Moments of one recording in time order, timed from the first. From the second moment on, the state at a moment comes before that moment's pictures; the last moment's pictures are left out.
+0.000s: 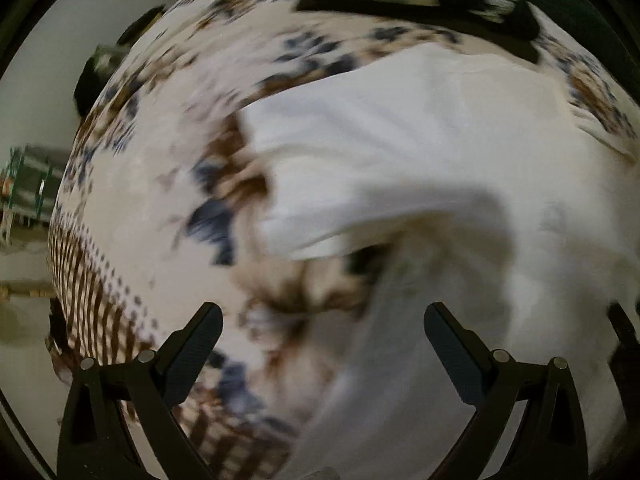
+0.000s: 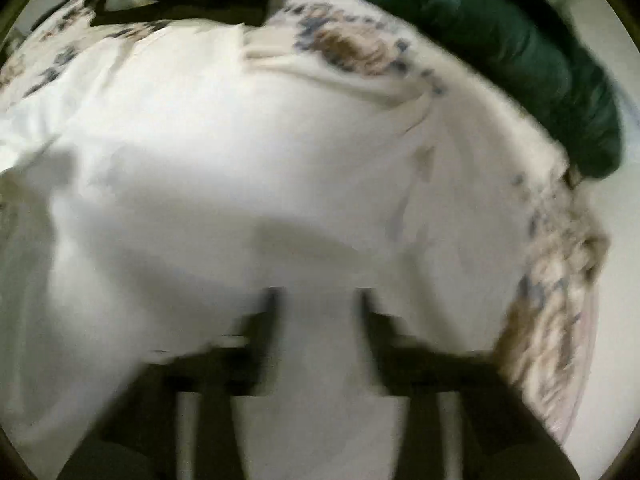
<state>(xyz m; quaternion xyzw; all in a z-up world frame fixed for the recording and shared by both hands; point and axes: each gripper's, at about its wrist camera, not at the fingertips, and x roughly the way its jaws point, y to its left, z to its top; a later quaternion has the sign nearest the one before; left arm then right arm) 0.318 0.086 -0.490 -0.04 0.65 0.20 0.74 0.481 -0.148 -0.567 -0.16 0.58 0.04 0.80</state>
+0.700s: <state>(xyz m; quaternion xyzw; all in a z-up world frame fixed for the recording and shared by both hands) 0.335 0.191 -0.559 -0.57 0.50 0.22 0.61 0.428 -0.207 -0.547 0.05 0.61 -0.11 0.78</state>
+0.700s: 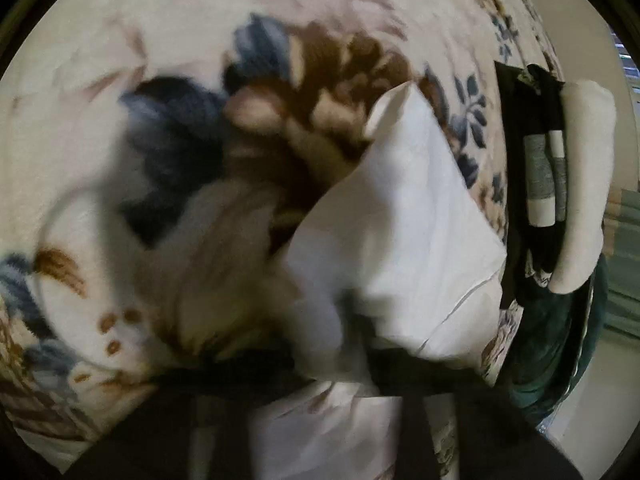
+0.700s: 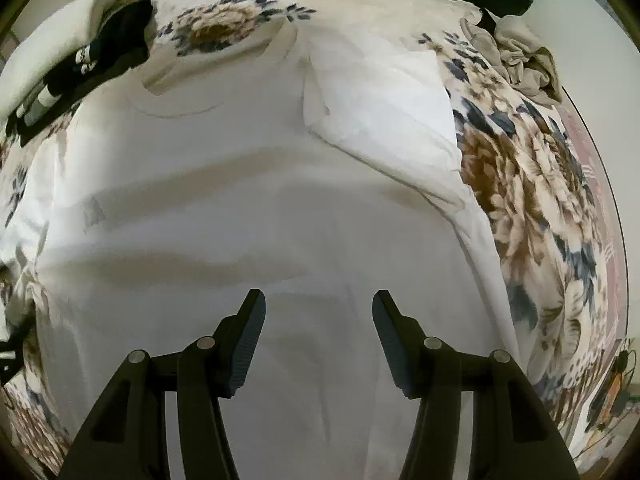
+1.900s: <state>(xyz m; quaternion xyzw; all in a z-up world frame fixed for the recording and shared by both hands) 0.294 -0.014 -0.454 -0.07 0.58 0.03 0.81 0.412 -0.333 -0.445 0.12 0.65 -0.03 0.75</state>
